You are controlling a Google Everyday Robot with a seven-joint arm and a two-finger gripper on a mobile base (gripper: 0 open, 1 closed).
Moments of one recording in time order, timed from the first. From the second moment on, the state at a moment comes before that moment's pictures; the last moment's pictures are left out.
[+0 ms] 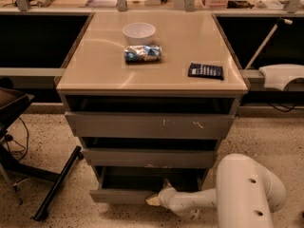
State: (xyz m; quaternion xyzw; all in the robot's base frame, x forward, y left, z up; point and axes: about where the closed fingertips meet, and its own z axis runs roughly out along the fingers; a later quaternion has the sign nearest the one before) arm 0.565 -0.032 0.154 -0.33 0.87 0.09 0.36
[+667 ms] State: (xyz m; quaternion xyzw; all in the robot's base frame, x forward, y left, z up) arm 0.559 -0.033 0.158 -0.33 0.87 0.09 0.36
